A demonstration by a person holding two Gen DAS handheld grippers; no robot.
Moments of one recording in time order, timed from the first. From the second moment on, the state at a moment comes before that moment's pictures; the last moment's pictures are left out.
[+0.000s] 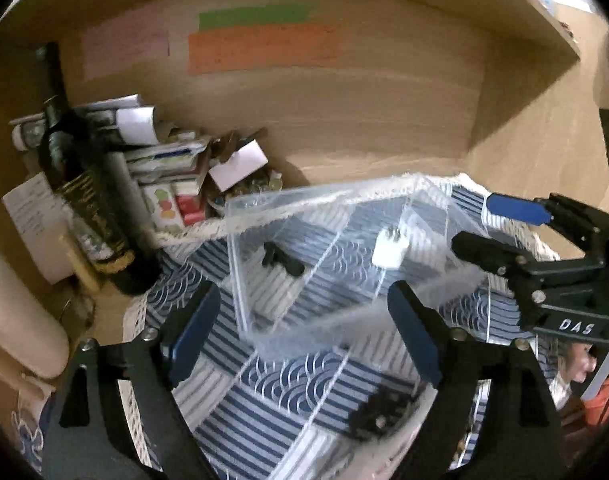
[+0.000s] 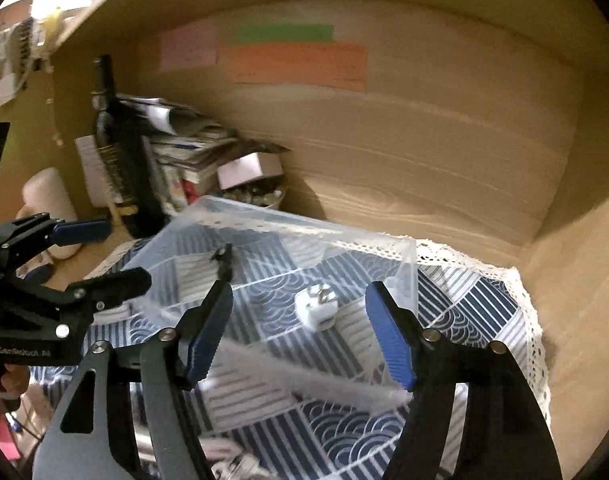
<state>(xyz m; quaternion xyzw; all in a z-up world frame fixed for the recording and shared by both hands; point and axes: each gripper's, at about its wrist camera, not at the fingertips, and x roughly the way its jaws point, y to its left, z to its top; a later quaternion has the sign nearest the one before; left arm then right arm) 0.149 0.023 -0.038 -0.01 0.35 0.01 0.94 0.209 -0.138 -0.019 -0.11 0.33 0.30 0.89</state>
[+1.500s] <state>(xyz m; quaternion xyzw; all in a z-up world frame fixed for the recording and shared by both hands) 0.075 -0.004 -0.122 -0.05 0.39 -0.05 0.92 0.119 -0.174 -0.087 -0.05 0.40 0.31 0.86</state>
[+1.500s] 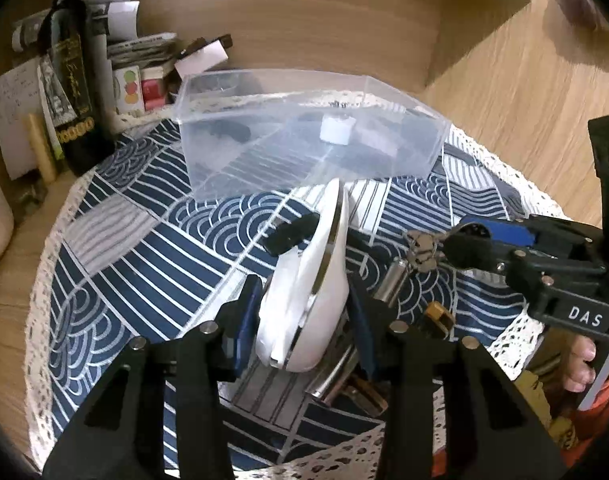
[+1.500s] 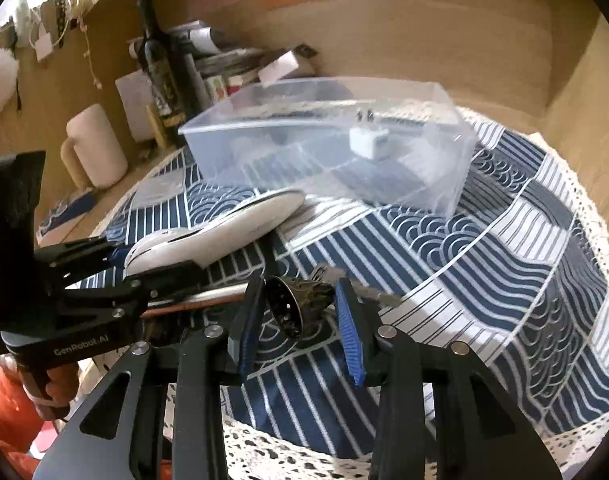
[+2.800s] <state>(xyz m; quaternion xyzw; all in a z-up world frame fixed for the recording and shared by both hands) 0.106 0.021 0.037 -0.05 0.25 -0.02 0.97 0.180 -0.180 0.010 -0.04 0.27 0.28 0.92</state>
